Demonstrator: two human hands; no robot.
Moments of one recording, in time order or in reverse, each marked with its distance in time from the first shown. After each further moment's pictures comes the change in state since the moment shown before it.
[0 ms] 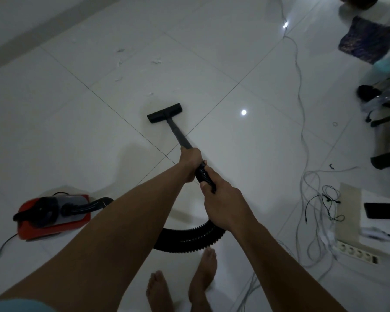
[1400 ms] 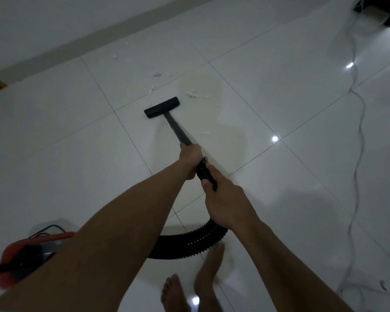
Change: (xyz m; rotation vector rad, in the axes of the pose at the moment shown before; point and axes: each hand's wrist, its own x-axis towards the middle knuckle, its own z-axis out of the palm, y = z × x) left_hand 0.233 0.293 -0.016 -0.184 0.184 0.046; right_hand 0.343 -0.177 -0.096 -0.133 -0.147 -0.176
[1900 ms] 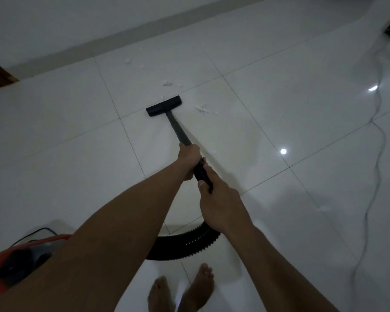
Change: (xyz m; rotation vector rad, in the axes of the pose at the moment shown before) left_hand 0.069 0.092 0.020 -0.080 0.064 0.007; right_hand 0.104 -0.045 -0.050 -0.028 -0.042 -0.056
